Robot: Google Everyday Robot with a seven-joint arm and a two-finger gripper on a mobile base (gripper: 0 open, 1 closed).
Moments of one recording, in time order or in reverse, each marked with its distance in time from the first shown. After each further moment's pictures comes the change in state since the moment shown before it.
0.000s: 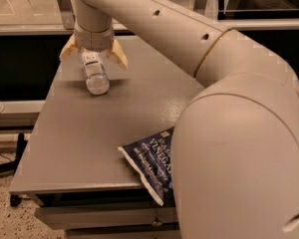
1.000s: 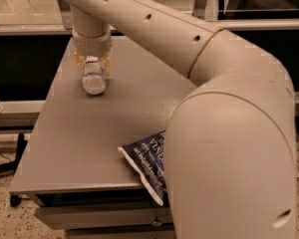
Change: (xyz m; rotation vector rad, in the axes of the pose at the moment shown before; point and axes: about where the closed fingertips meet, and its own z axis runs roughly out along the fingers) arm -0.008 0.000 0.012 -0.048 -0.016 0.005
